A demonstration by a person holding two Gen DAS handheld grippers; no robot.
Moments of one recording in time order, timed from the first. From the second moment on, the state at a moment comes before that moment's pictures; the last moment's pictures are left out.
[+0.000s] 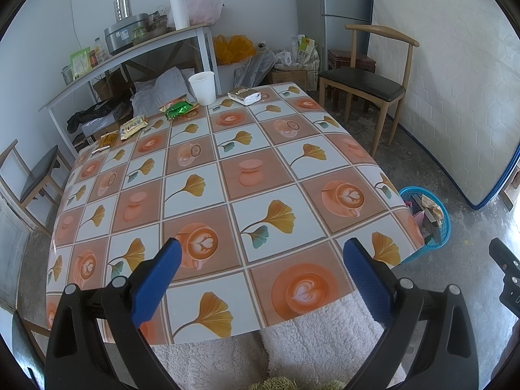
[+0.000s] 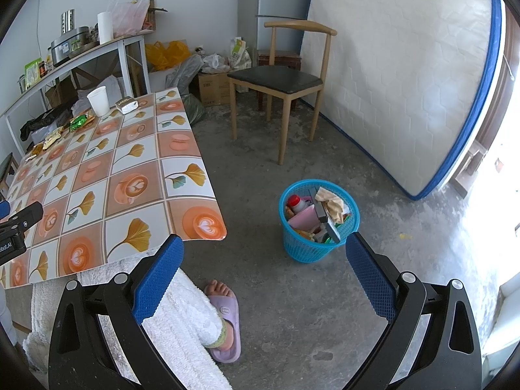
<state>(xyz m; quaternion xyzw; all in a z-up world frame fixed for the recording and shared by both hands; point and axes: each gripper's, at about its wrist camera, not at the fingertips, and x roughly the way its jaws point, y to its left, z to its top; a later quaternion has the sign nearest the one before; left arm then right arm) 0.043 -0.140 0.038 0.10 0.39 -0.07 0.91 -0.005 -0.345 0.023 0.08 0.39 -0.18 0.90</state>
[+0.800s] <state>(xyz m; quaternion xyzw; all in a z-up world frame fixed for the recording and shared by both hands) 0.042 -0.138 0.036 0.10 0.40 -0.08 0.91 -0.005 -0.344 0.024 0.08 0.39 -0.19 0.90</state>
